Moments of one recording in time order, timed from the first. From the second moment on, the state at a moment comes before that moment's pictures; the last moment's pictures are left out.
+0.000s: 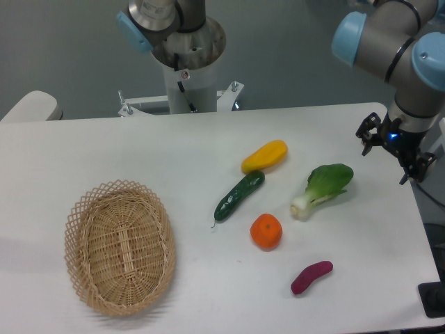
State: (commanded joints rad) arm 2.83 -2.02 -1.31 -1.29 1.57 1.70
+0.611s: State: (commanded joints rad) arm 2.82 -2.01 -1.38 -1.27 1.57 1.69
